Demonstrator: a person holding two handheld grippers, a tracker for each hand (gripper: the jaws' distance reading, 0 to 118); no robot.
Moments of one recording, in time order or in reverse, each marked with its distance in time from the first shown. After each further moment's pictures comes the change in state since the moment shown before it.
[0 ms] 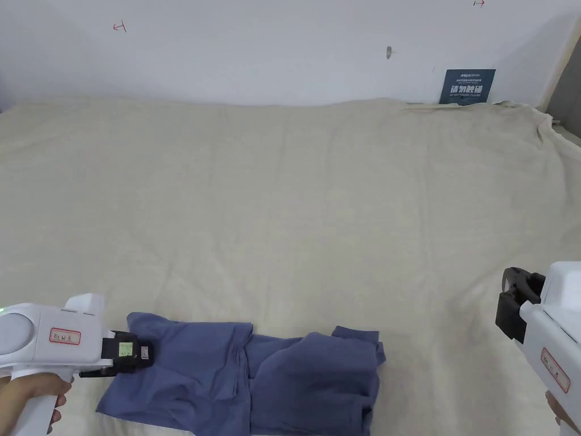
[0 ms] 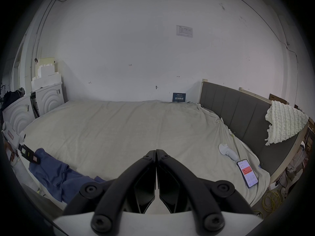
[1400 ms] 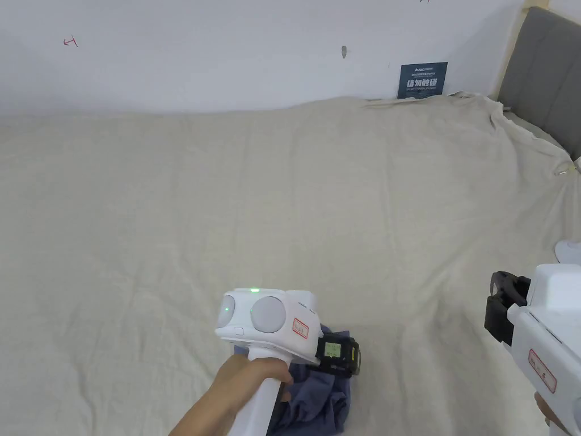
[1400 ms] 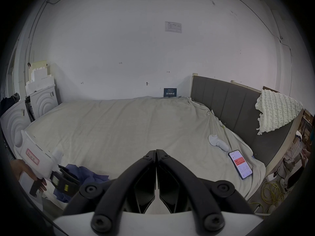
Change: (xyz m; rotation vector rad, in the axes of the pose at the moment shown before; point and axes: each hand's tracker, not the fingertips) left arm 0.272 -0.022 -0.134 -0.172 -0.169 -0.357; right arm 0.040 -0.021 0.010 -0.027 -0.053 -0.050
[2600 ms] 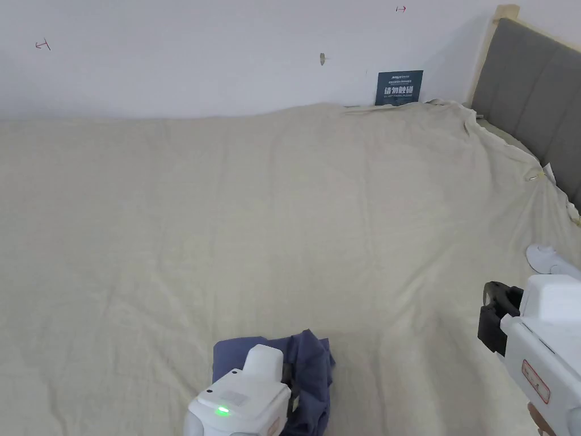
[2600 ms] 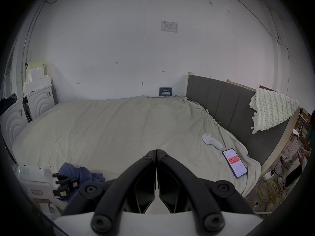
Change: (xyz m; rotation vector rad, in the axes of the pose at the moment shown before) left arm -0.007 -0.100 -0.046 0.436 0.184 -0.192; right arm 0.016 -0.002 0.007 -0.011 -0.032 -0.008
